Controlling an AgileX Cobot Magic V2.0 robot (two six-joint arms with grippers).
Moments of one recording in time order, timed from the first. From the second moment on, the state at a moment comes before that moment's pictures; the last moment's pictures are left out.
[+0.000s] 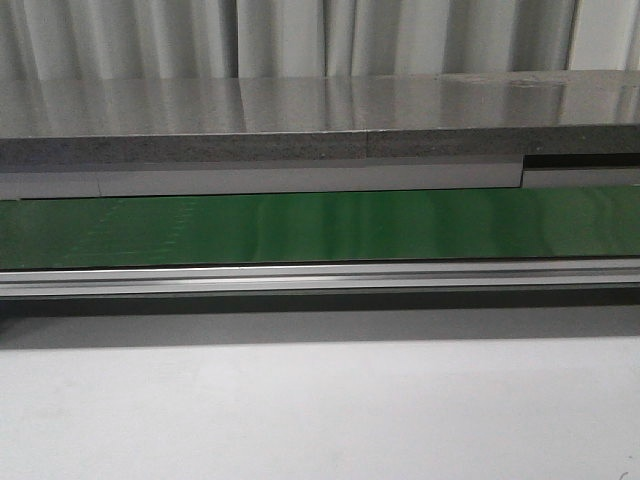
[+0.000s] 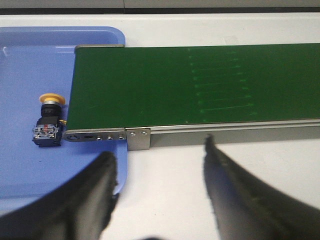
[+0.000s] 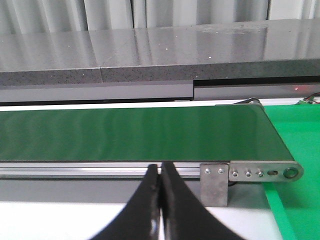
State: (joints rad) left arm -0.03 0.65 -0.73 -0.08 0.81 0.00; right arm 0.06 -0.01 0.03 0.05 0.11 0.02
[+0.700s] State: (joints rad) left arm -0.03 0.87 -0.96 -0.03 0.87 0.00; right arm 0.06 -0.01 0.03 0.05 0.11 0.02
